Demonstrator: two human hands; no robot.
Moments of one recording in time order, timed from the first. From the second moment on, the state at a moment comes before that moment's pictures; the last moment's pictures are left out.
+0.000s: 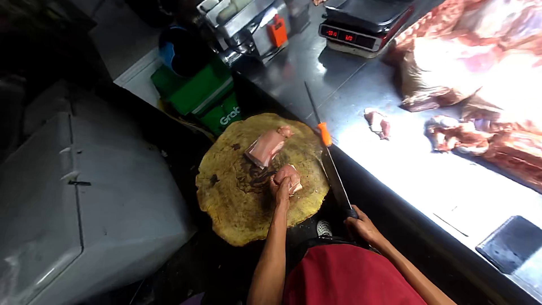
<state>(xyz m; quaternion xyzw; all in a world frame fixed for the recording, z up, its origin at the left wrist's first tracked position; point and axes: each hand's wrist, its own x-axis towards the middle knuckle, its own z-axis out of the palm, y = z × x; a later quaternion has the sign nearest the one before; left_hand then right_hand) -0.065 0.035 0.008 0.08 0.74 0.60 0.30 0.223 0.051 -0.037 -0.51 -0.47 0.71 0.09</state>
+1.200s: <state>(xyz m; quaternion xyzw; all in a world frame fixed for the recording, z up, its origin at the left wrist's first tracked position) -0.094 -0.031 0.001 0.28 0.89 0.28 0.21 0.135 0.014 0.062 -0.34 -0.73 0.58 0.12</state>
